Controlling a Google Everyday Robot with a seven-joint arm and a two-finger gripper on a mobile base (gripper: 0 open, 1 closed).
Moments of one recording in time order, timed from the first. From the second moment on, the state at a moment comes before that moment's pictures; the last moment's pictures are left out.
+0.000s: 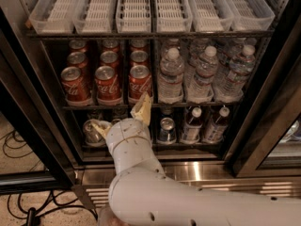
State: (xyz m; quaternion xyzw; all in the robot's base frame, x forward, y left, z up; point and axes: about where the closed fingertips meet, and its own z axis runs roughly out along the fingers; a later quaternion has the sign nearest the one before) arm 0.513 0.069 0.841 -0.23 0.72 -0.03 0.66
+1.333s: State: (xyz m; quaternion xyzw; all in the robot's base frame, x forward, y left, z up) arm 0.532 0.116 0.825 -0.23 0.70 0.03 0.67
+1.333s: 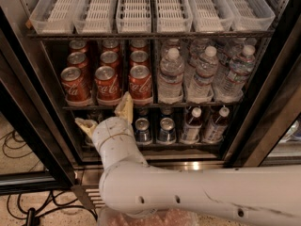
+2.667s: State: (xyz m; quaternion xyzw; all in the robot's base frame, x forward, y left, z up) arm 0.571 0.121 0.854 -0.19 0.65 0.01 0.73
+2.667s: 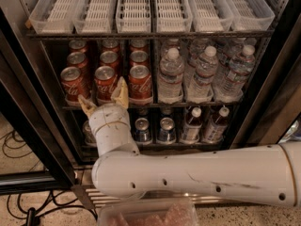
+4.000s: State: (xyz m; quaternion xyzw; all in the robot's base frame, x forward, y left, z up) arm 0.581 0.116 0.849 -0.18 0.66 -0.02 0.73
